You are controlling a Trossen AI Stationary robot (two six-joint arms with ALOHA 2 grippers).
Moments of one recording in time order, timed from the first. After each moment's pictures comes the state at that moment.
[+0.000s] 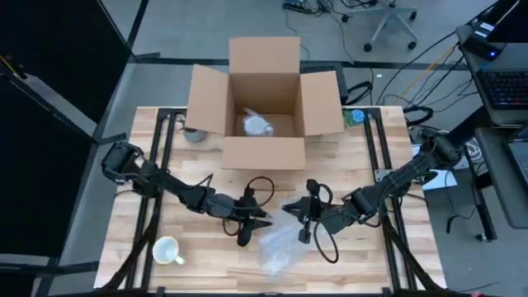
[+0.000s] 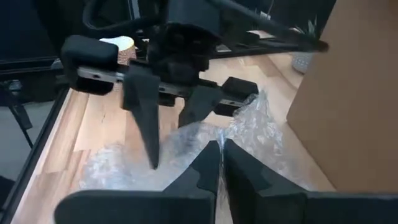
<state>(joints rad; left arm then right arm) -0.33 1.69 0.76 0.66 -0.13 -0.38 0.53 1.46 0.93 0.04 0.67 0.35</state>
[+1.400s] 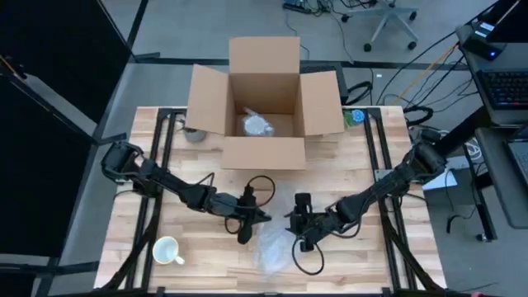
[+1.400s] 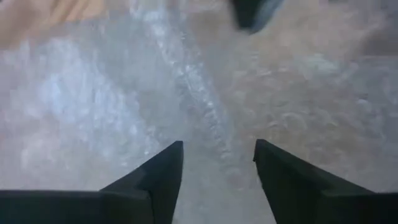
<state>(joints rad) -0.32 1.68 0.76 0.58 -0.13 -0.39 0.51 1.66 0.93 -0.10 0.44 0.19</state>
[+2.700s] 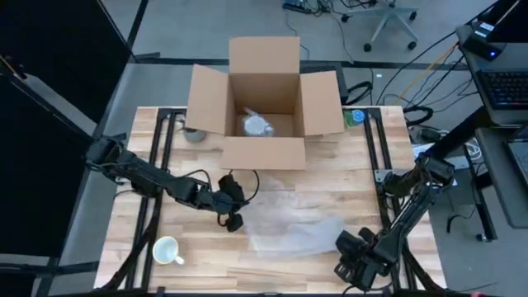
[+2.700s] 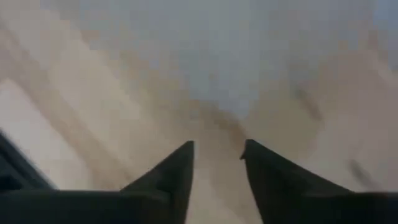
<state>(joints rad) -0.32 1.47 0.76 -0.07 -0.34 -0.49 1.00 1.69 1.04 -0.78 0.14 1.76</state>
